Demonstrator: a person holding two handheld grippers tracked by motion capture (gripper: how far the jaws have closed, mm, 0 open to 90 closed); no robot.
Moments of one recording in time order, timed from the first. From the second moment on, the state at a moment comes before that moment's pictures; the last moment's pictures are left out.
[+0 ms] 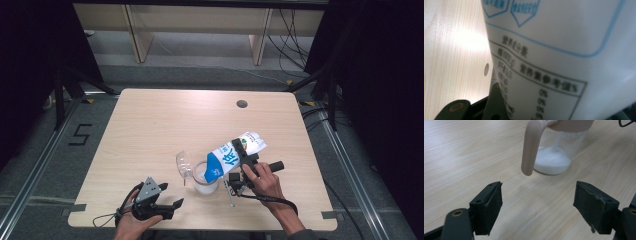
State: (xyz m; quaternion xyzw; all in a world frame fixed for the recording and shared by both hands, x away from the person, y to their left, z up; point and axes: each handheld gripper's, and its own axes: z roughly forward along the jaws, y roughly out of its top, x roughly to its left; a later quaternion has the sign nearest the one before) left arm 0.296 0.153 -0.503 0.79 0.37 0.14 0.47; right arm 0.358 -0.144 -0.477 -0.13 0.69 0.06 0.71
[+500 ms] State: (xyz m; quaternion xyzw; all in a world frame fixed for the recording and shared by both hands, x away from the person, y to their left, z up) left arm 0.296 0.153 -0.503 0.78 0.38 0.14 0.47; right arm 0.358 -0.143 -0.473 -0.14 0.69 0.05 0.71
